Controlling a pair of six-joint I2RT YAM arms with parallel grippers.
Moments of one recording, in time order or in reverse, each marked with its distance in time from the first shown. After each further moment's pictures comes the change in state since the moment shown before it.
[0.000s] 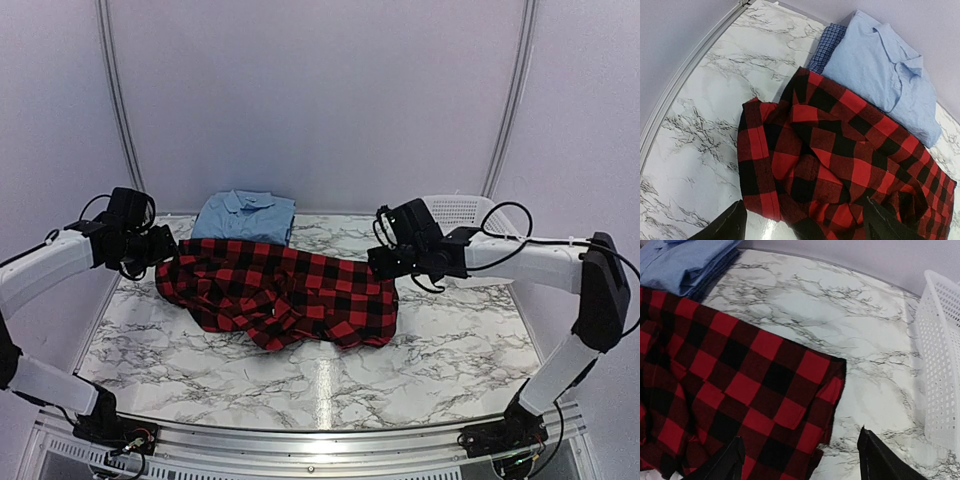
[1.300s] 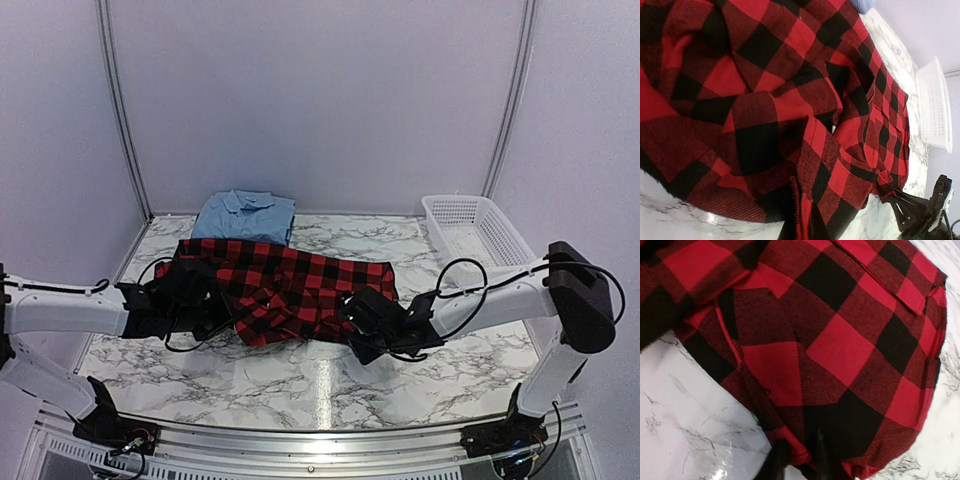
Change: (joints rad) left arm -0.590 0.017 -0.356 0.412 0.031 -0.512; right arm 0.389 0.084 -0.250 0.026 0.058 0.127
